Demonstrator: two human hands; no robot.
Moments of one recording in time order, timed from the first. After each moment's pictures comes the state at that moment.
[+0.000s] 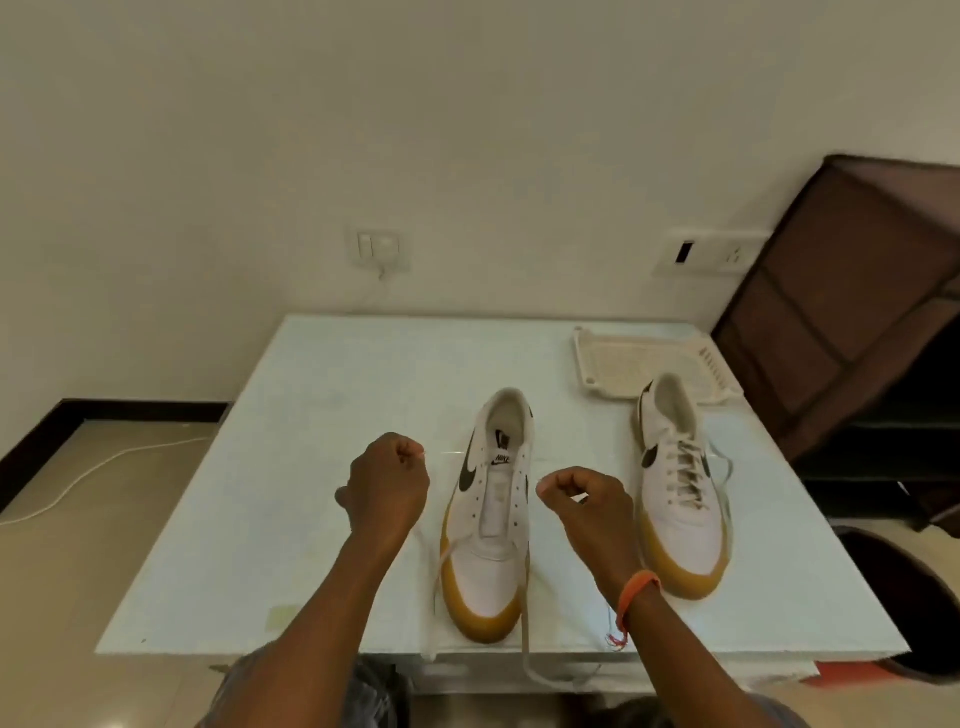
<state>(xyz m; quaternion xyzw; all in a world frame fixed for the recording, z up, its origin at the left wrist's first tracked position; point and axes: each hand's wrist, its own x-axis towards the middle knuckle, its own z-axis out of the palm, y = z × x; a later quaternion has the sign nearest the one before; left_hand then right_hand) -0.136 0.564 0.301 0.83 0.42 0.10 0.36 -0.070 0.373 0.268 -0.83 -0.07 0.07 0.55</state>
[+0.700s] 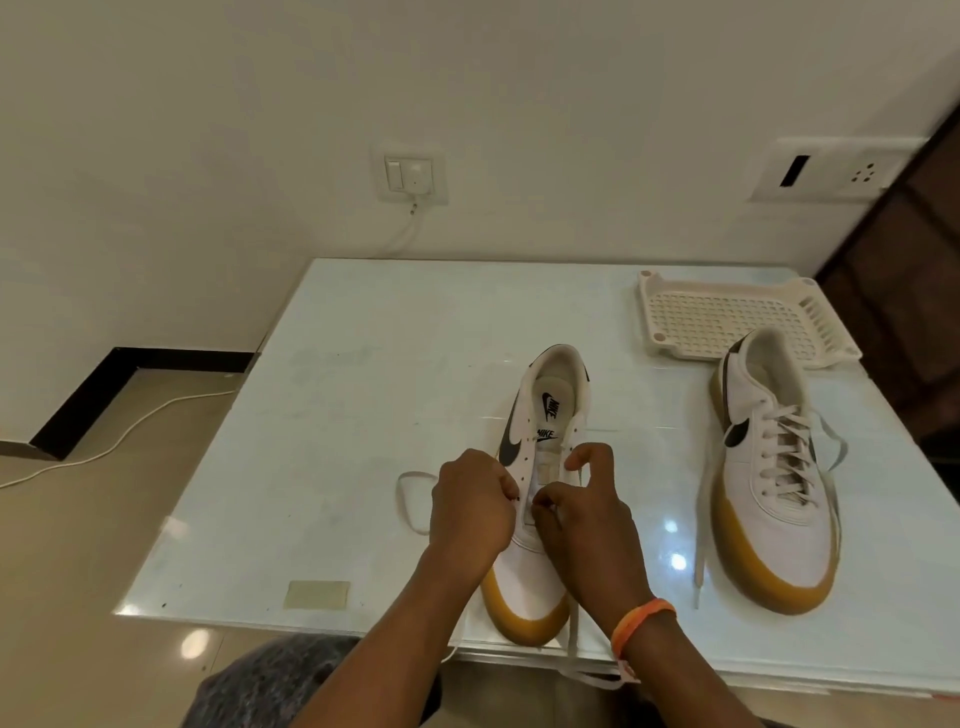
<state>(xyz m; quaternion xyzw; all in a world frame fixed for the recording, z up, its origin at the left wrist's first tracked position) -0.112 0.536 0.230 0.89 0.33 -0.02 0.32 -0.077 0.415 0.192 -0.92 -0.23 0.04 0.32</state>
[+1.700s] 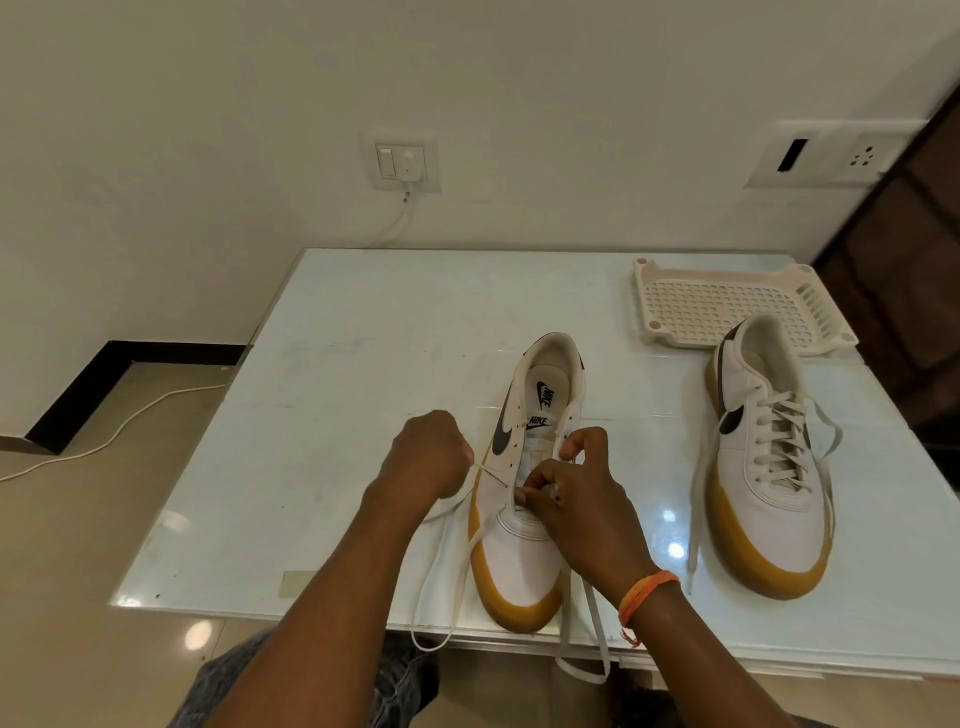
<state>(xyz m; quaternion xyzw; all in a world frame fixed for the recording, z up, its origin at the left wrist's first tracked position) -0.092 0.593 0.225 0.90 0.33 -0.13 0.26 -0.062 0.410 0.199 -0.90 -0.25 0.13 0.33</state>
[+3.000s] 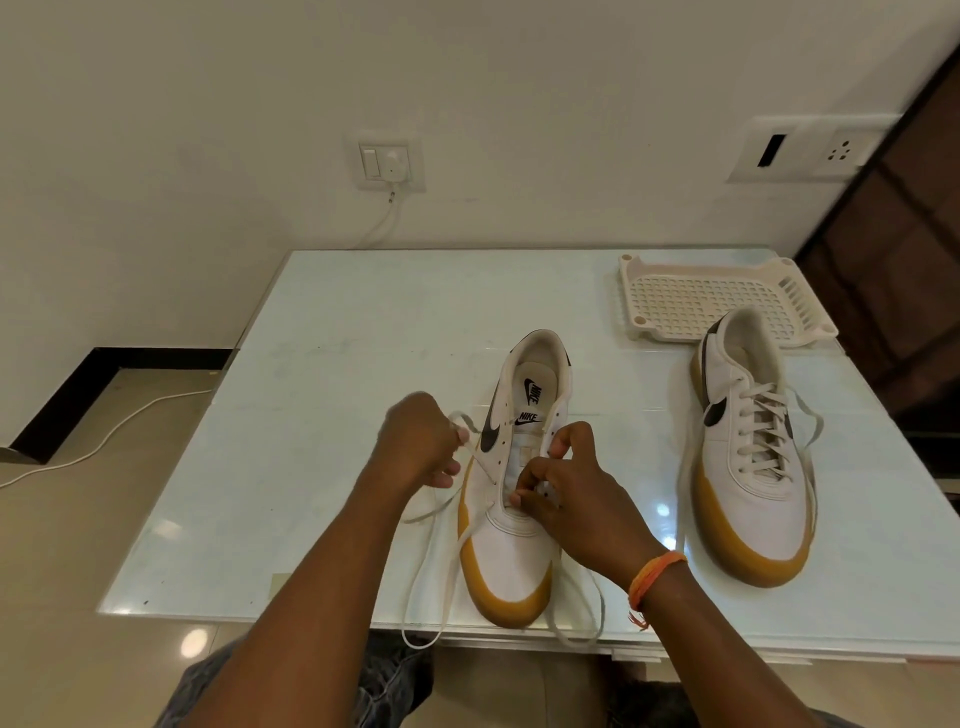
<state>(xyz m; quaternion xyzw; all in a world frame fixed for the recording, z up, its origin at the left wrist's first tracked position) -0.086 0.583 0.256 0.75 0.44 -0.08 0.48 -0.052 0.400 0.208 -0.89 -0.29 0.18 0.31</state>
